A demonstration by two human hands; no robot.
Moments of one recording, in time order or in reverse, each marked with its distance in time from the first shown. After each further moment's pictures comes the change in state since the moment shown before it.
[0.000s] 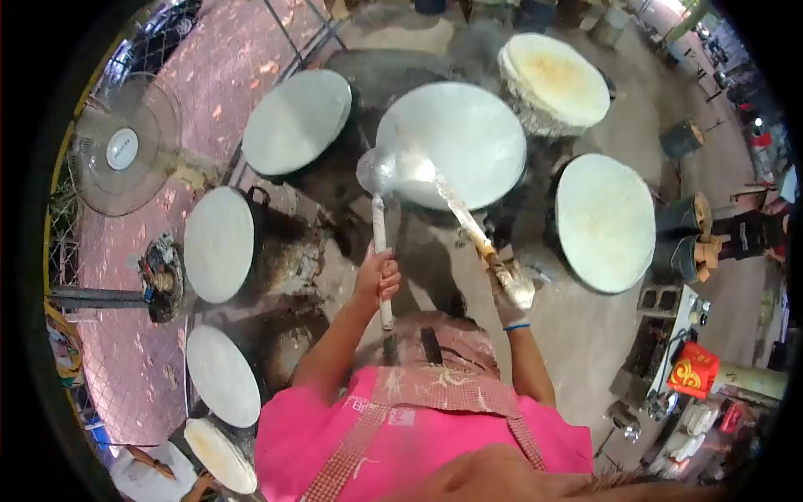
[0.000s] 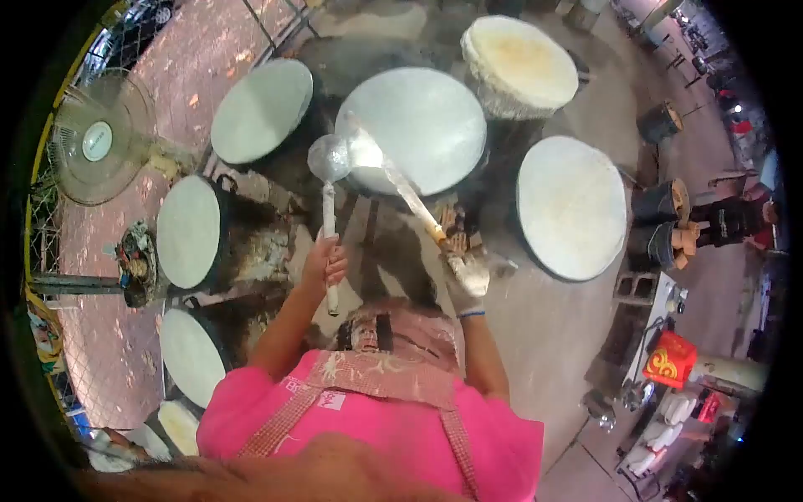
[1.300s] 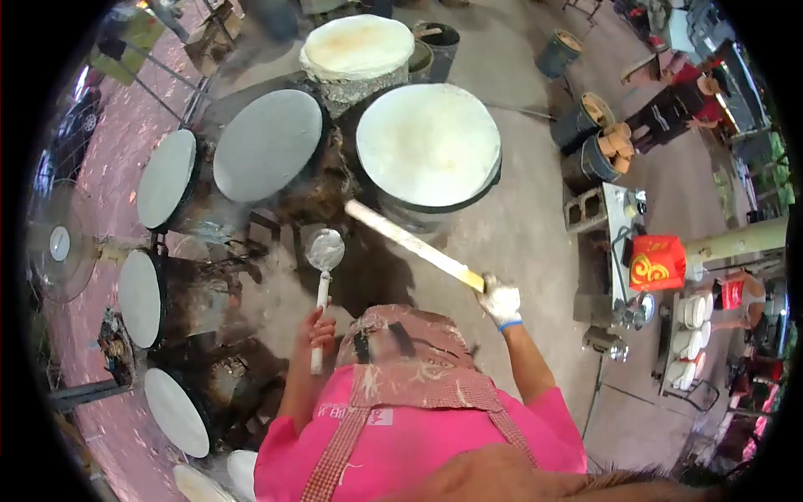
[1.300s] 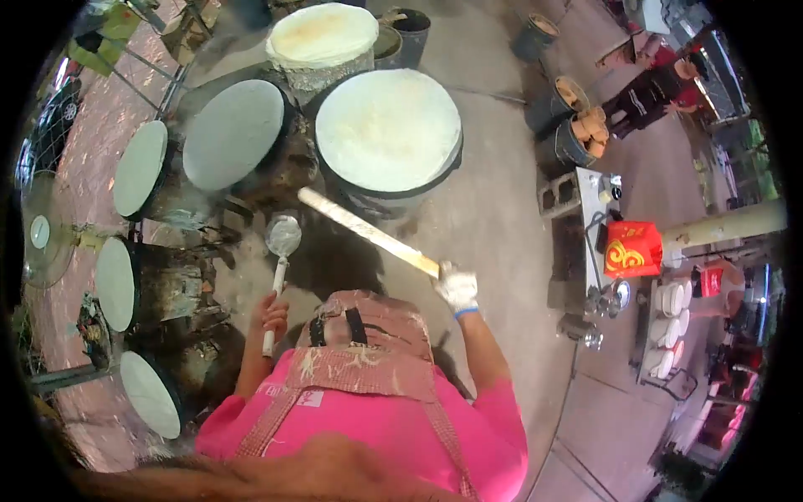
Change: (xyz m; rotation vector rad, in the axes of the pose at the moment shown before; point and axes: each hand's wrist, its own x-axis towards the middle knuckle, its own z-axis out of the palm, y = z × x) left_hand -0.071 -0.284 0.042 -0.651 -0.156 -0.561; right_hand -0.292 0.269 -0.167 -0.278 -0.378 0.440
